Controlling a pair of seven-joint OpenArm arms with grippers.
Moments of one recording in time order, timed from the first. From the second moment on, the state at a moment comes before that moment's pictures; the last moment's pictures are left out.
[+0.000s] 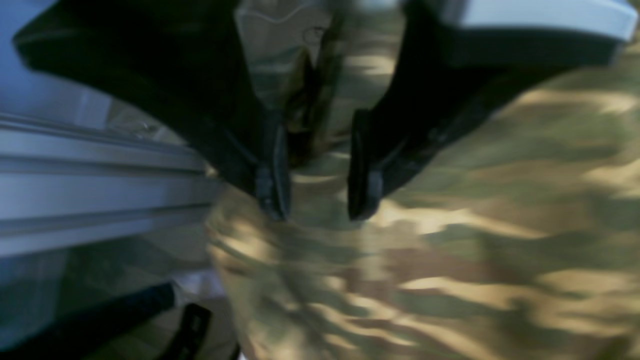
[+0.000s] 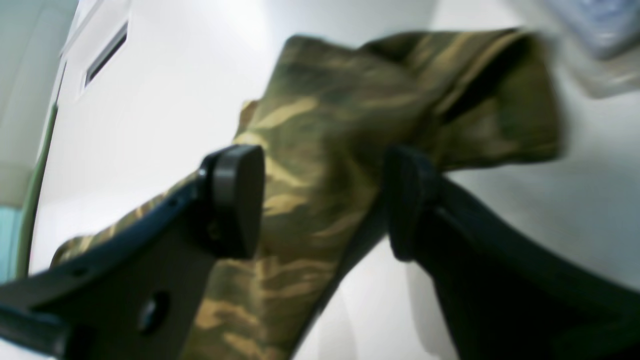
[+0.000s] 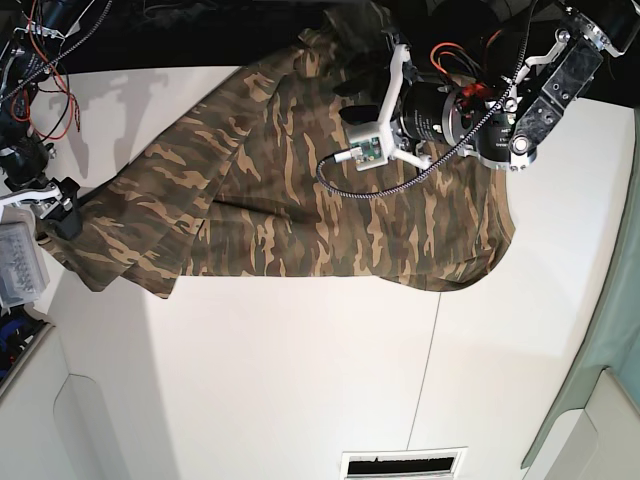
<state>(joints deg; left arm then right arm) 5.5 -30.4 29.5 101.9 -31.7 -37.6 50.1 -2.6 8.0 42.0 77.7 38.8 30.9 -44.4</state>
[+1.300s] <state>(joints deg) -32.0 -13.7 21.1 35.0 -15.6 -20.5 32.9 1.8 10.5 34.9 81.9 25.3 23.3 -44.5</state>
